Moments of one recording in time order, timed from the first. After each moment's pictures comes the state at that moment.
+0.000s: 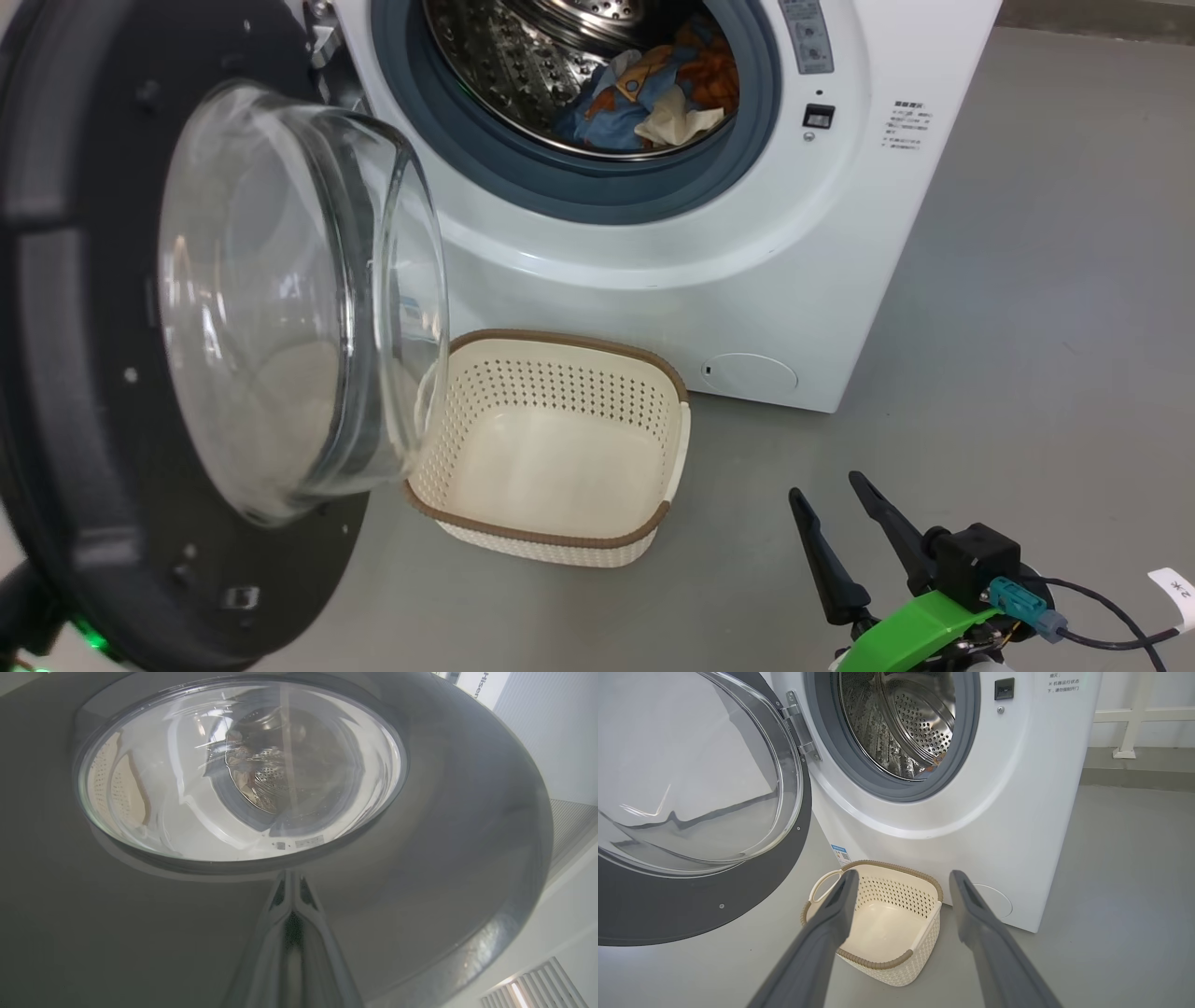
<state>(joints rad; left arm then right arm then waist) -0.14 0.24 0.50 0.25 -1.80 0.02 0.96 -0.12 -0.07 0.15 0.34 0.23 0.13 -0.26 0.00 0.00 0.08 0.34</state>
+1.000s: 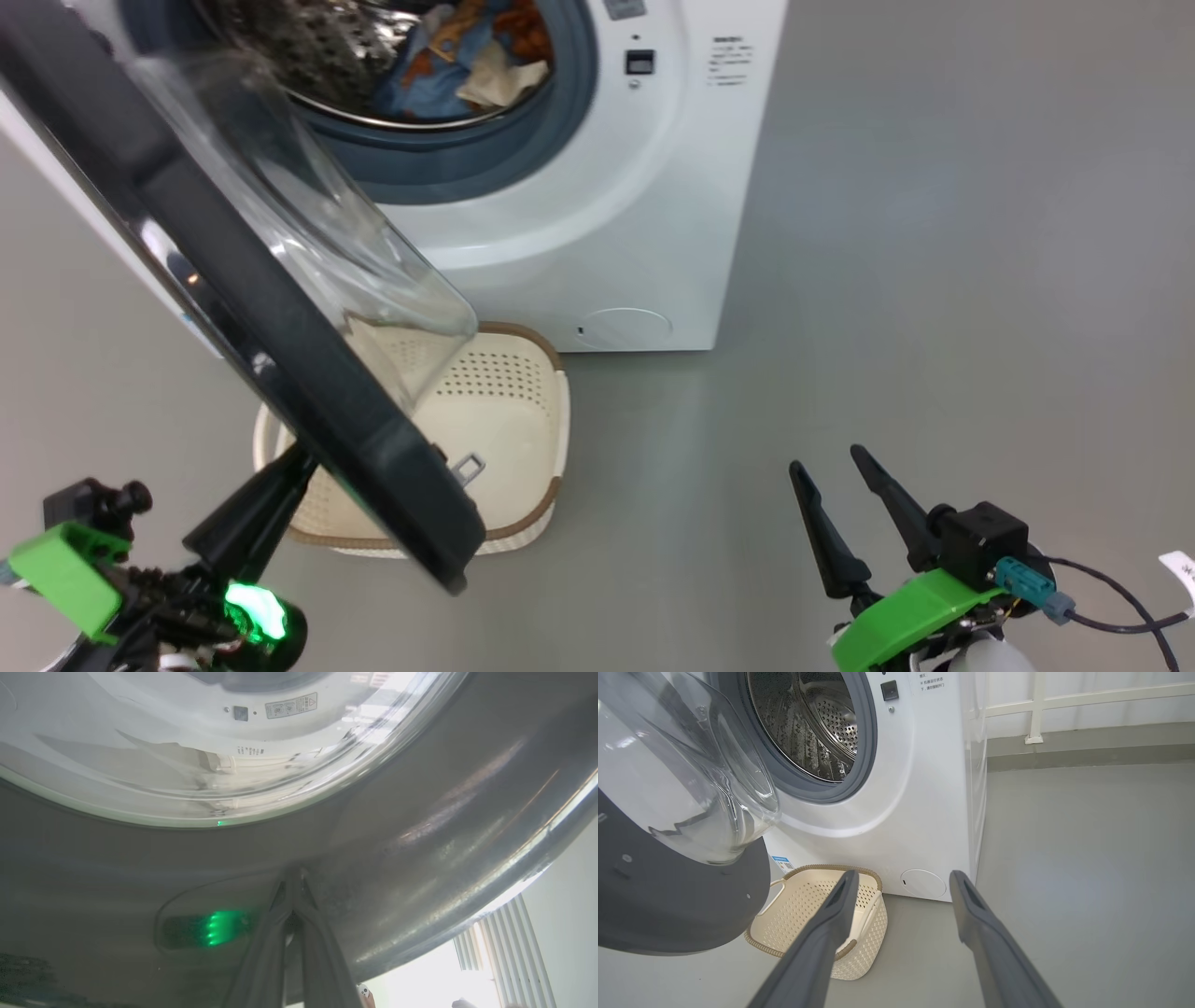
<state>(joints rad) -0.14 0.04 0.23 0.02 -1.87 -0.06 0.90 -0.14 -0.06 0.14 0.31 0.24 0.13 -0.26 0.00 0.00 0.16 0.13</state>
